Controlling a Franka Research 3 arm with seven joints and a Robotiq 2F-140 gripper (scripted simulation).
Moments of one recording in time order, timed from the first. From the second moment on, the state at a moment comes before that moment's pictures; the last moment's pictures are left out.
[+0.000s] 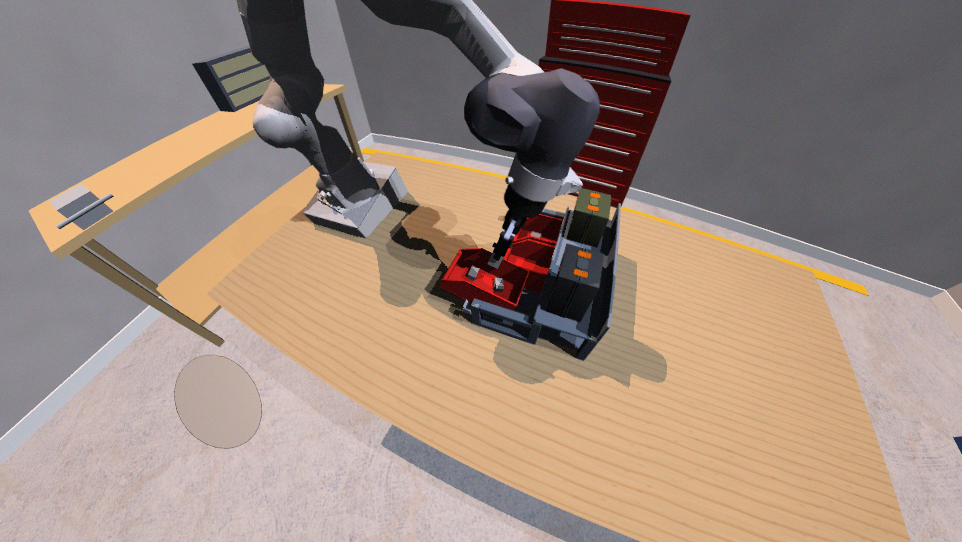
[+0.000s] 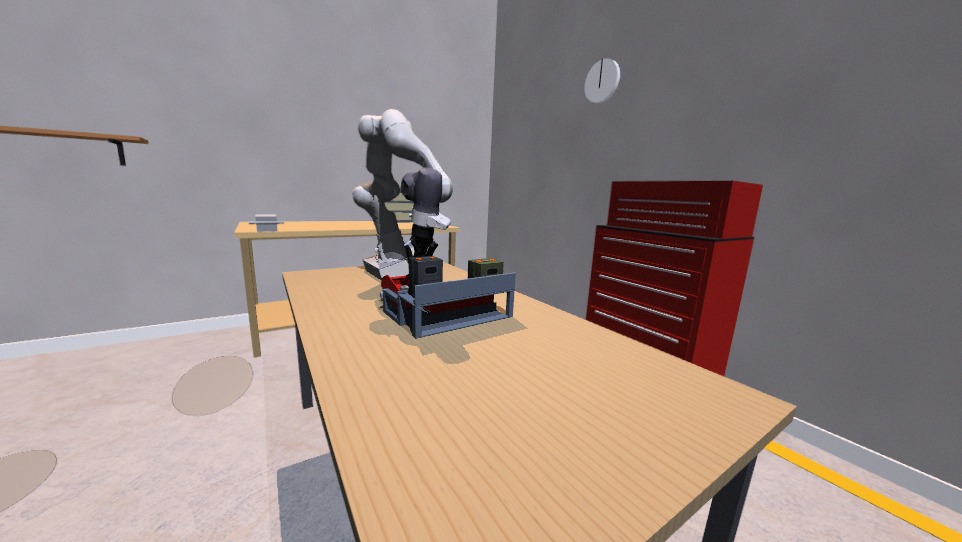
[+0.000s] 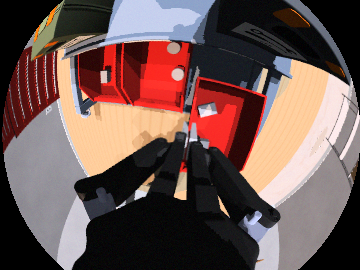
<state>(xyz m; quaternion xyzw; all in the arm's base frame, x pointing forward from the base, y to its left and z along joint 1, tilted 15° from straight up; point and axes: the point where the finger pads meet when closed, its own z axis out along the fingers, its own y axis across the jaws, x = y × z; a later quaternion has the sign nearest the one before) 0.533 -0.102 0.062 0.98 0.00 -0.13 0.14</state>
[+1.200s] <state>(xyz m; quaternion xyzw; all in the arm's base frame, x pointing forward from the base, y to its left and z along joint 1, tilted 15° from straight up) 0.532 -0.103 0.059 0.98 0.00 -0.13 0.14</state>
